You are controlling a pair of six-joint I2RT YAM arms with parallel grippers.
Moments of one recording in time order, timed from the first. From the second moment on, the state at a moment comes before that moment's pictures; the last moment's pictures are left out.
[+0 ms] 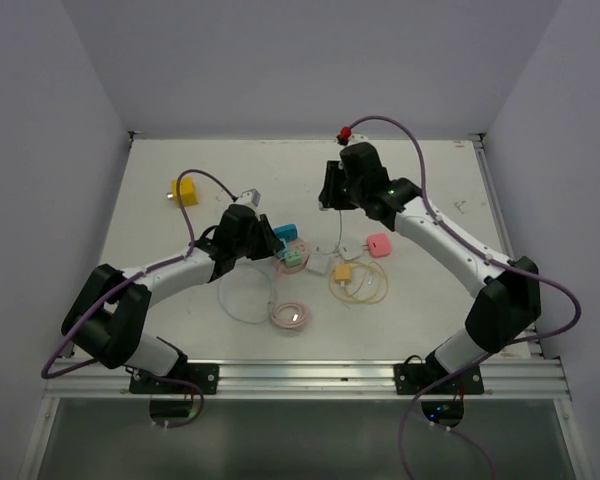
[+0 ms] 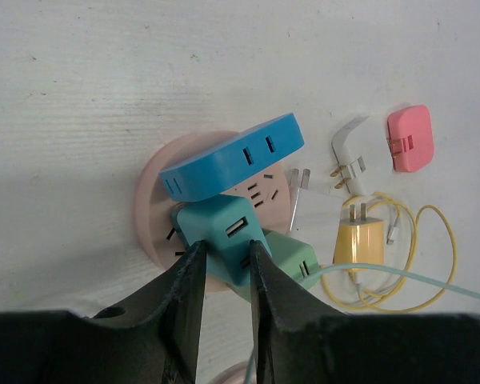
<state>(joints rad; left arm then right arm) -0.54 1.48 0.73 0.04 0.05 -0.69 0.65 1.61 1.43 -0.48 0.14 0.48</state>
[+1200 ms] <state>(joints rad) -0.54 1.48 0.73 0.04 0.05 -0.69 0.12 1.41 2.03 -0.46 -0.20 0.49</state>
